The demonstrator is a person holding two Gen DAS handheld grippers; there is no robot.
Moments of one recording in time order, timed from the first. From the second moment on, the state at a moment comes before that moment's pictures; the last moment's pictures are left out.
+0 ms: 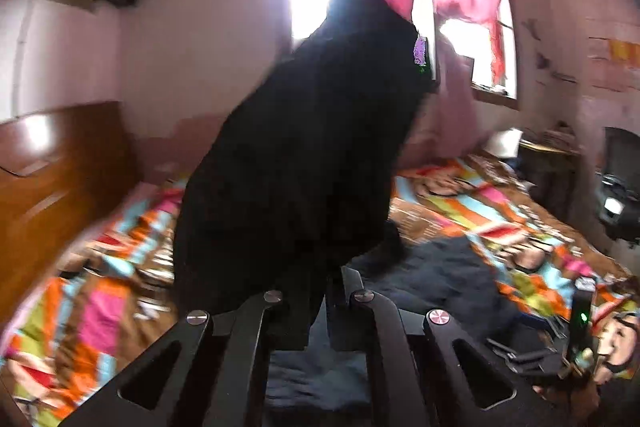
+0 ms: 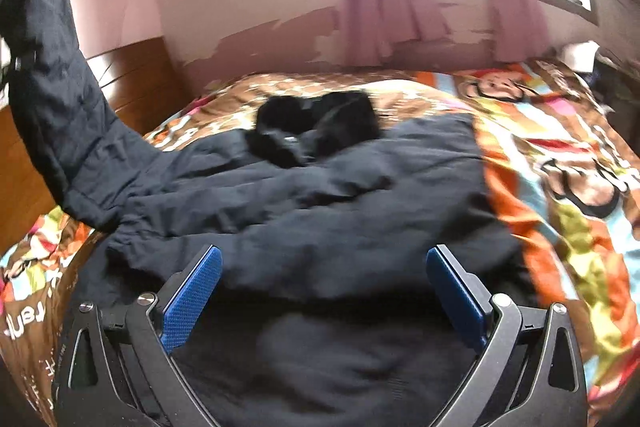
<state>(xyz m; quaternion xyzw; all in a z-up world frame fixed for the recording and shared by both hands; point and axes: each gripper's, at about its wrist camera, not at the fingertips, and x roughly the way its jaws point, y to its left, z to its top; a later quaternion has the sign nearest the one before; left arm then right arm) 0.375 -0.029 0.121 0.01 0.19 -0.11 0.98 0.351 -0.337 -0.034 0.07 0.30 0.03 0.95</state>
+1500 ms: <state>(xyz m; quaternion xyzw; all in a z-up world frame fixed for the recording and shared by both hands) 0.366 -0.134 -0.075 0.03 0.44 -0.21 0.87 0.336 -0.388 -0.157 0.44 0.41 0.13 0.78</state>
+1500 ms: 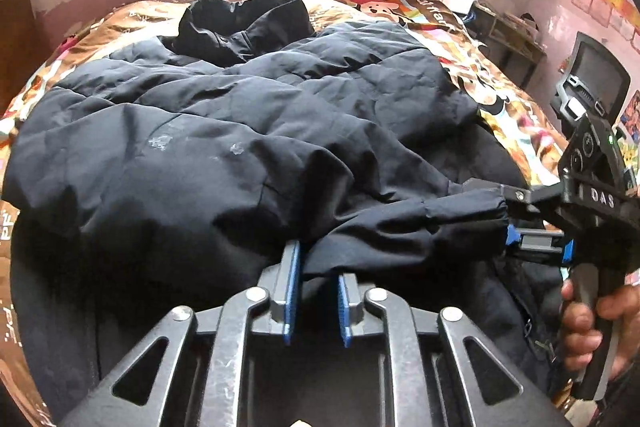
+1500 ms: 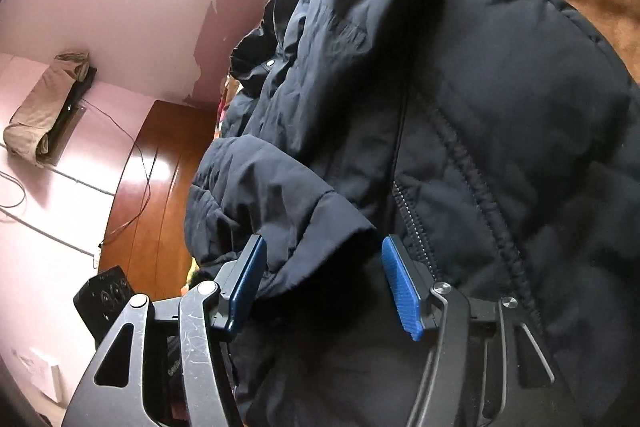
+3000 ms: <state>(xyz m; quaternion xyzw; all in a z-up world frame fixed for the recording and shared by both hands) 0.559 -0.060 -0.052 0.04 0.51 -0.18 0.84 0.503 -0.302 -0.021 -0.03 0.41 0.12 0.90</state>
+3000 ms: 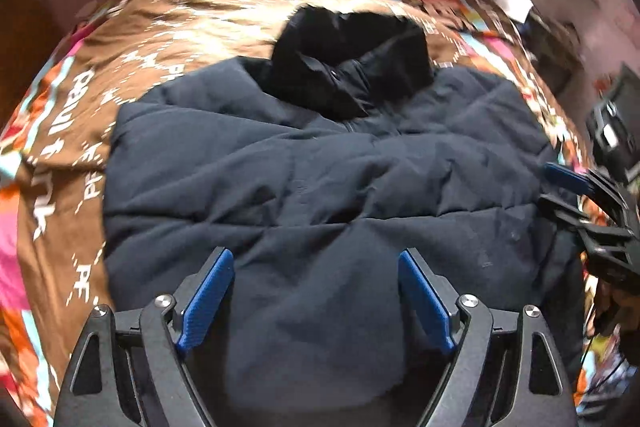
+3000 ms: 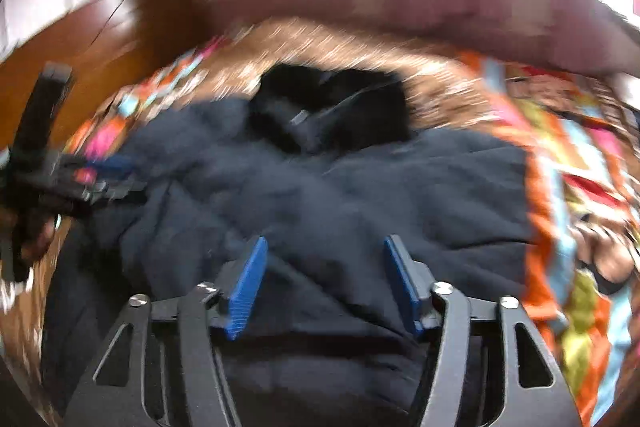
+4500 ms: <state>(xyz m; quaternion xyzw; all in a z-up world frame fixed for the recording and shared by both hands) 0.824 -0.123 -0.032 0.00 0.51 -0.15 0.85 0.805 -0.327 -0.014 -0.04 0.50 0.09 0.86</state>
